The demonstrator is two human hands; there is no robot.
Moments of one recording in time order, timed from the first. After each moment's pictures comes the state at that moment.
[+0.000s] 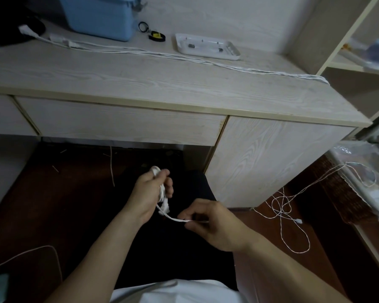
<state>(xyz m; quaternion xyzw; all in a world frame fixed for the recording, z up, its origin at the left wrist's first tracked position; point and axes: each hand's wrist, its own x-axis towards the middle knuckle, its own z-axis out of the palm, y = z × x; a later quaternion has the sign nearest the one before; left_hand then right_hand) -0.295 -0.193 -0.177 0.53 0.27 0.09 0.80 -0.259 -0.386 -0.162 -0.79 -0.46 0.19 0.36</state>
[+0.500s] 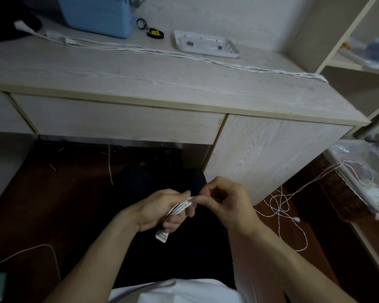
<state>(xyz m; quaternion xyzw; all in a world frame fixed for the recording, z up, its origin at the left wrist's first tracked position) -0.314 -0.197 -0.164 0.60 0.03 -0.29 0.74 -0.238 -0.393 -0.157 -0.78 -0.36 0.07 0.52</state>
